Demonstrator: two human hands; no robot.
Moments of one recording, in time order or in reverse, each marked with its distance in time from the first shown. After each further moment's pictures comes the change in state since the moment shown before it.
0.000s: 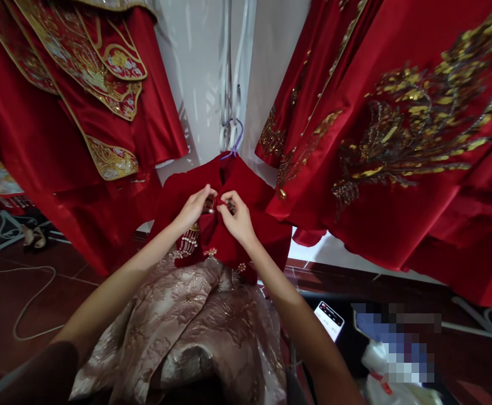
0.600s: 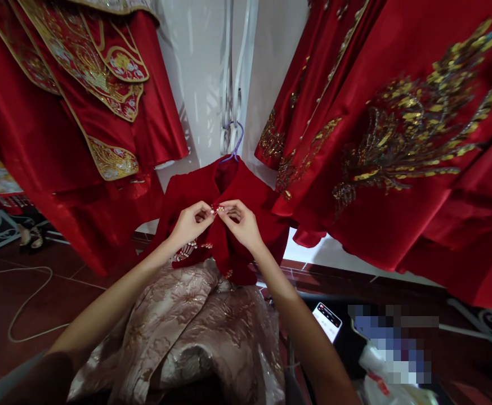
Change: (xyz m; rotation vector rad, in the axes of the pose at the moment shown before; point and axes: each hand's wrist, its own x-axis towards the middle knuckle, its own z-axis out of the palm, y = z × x) left_hand -0.037 -0.004 -0.004 0.269 0.029 0.113; right_hand -0.015 0.009 -0.012 0.105 -0.065 0.046
